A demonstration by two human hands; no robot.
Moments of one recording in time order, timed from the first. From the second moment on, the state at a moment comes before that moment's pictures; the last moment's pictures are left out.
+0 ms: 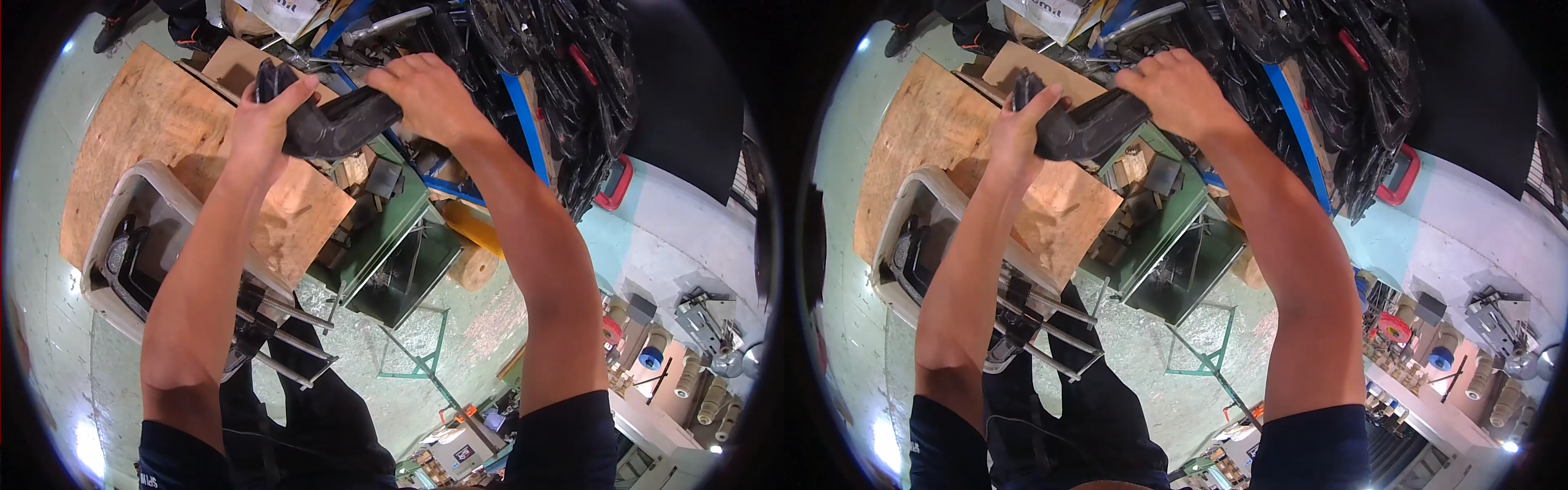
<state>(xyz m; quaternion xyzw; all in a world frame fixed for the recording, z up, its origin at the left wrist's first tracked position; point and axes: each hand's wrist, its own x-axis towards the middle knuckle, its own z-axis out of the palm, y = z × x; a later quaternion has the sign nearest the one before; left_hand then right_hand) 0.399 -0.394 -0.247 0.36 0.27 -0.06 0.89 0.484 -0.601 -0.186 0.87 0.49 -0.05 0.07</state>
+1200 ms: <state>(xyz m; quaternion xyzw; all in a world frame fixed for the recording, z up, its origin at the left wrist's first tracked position) 0.553 -0.531 -0.229 0.36 0.26 0.02 0.90 0.511 -0.658 -0.241 0.64 -0.17 -0.01 -0.75</state>
